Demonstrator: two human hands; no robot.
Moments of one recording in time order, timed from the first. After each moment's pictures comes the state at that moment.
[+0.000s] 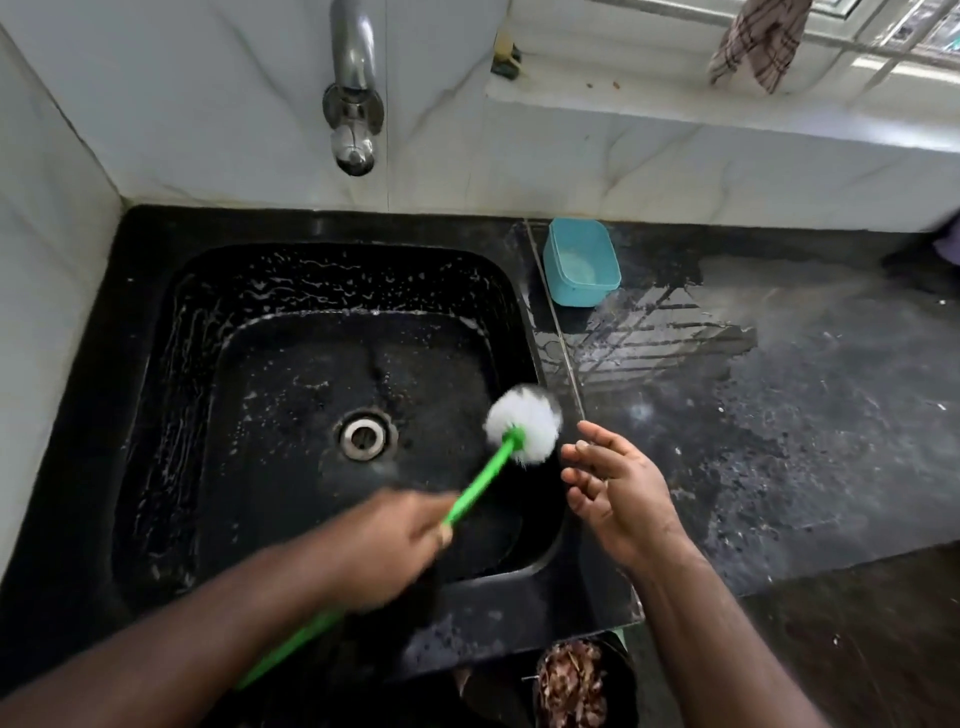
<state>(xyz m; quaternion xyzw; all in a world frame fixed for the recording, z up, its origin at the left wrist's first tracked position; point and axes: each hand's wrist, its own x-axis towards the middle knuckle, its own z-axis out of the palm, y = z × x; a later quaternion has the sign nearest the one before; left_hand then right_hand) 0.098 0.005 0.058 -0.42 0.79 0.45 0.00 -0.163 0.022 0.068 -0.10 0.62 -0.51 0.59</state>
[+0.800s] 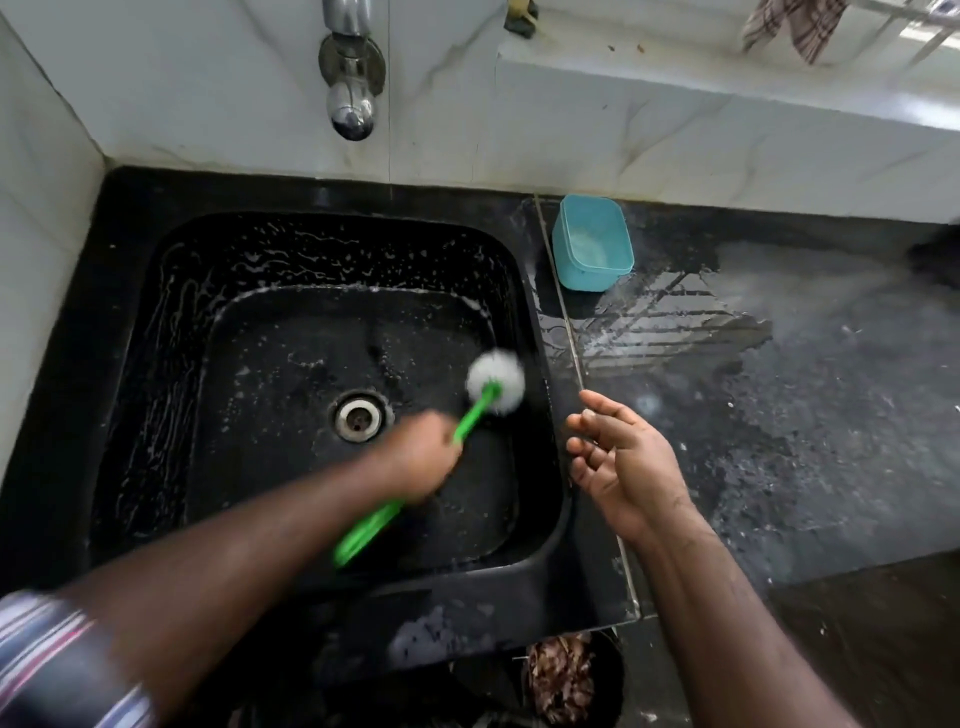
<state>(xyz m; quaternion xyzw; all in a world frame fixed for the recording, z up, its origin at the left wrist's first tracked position) 0.041 -0.063 0.008 -0.55 0.72 0.43 0.03 -0.171 0.000 0.073 -0.11 0.62 -0.51 0.59</state>
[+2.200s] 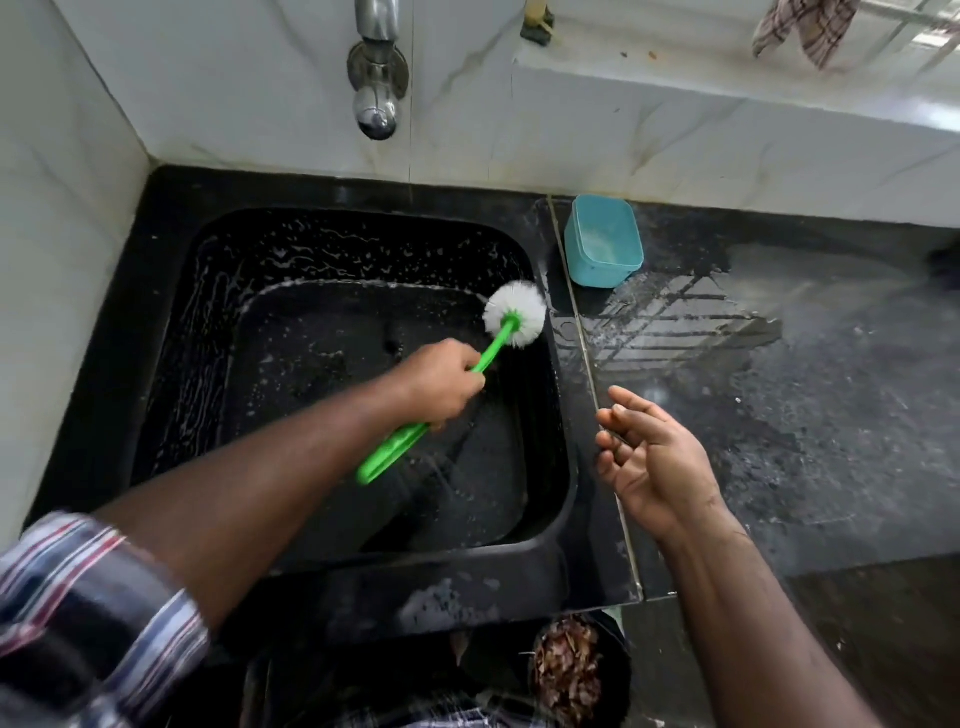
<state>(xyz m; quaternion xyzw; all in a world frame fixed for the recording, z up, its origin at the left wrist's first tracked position) 0.040 -0.092 0.058 -0.54 0.71 0.45 -0.03 -0.181 0.017 0.087 -0.10 0.60 -0.53 0.59</state>
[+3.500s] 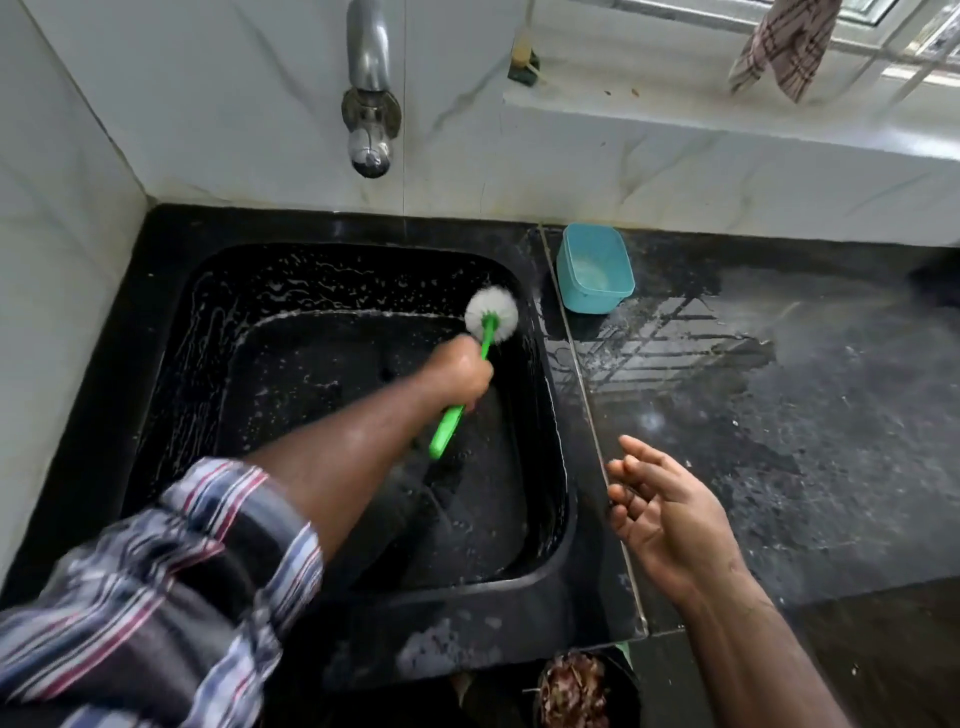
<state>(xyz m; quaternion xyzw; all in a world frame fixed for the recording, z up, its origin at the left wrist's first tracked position) -0.002 -0.148 0.023 -0.61 0.66 0.44 -0.06 -0.189 0.041 0.087 -0.10 0.60 -0.53 0.58</state>
